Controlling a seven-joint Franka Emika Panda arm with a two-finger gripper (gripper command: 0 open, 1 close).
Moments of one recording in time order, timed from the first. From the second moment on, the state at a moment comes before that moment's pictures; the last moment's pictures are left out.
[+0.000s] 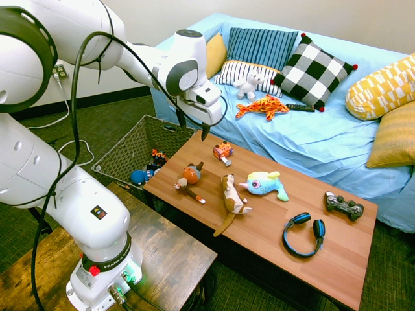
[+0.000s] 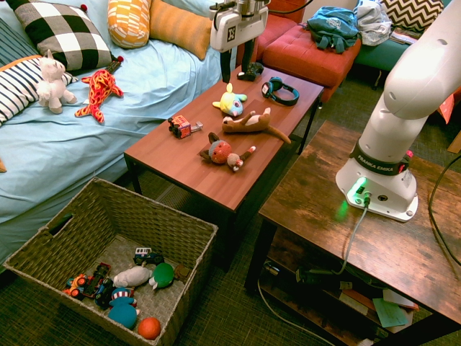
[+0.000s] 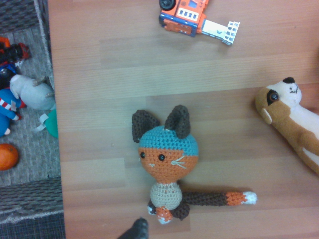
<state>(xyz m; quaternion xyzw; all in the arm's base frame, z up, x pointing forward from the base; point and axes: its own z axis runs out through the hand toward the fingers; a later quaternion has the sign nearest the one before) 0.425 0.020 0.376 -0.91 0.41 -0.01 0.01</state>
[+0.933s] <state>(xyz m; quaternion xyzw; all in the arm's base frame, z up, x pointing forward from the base) 0.628 -0.013 0.270 -0.94 0.32 0.09 0.07</state>
